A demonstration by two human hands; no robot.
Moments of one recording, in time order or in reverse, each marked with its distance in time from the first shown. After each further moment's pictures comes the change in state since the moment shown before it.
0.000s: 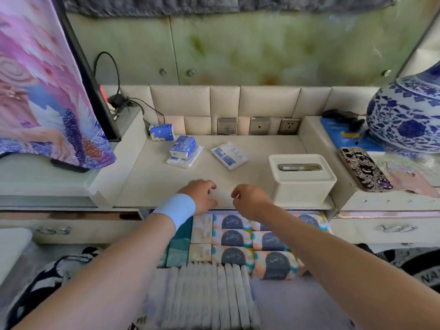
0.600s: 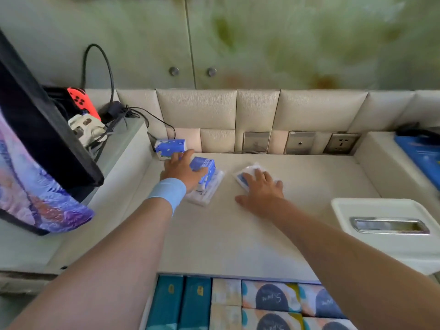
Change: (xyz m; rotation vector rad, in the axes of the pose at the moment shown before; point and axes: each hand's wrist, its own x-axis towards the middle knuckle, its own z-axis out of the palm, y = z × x) left_hand 0.202 -0.121 -0.073 -0.081 0.364 -0.309; right_hand 0.226 -0.029 0.016 -0.376 0.130 -0.037
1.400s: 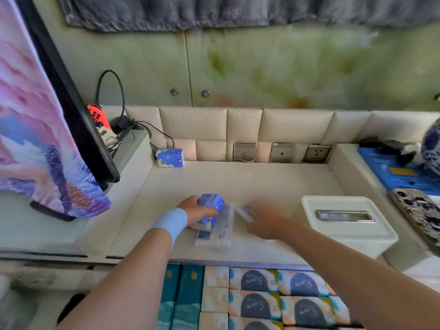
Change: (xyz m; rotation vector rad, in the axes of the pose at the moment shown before) left_hand -0.107 0.016 -0.004 -0.395 -0.505 -0.106; right_hand -0.101 0.024 -0.039 0.264 -0.254 0.007
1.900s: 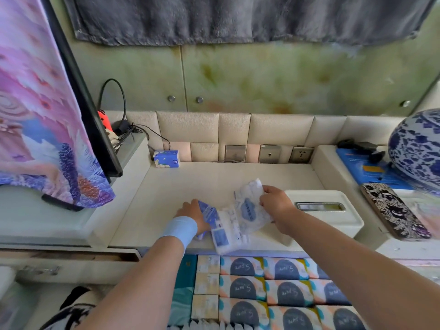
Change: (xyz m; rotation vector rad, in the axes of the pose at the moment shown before) left_hand -0.035 0.000 0.041 0.474 0.151 -0.055; right_hand -0.065 0.004 -0.039 0.917 0.224 0.259
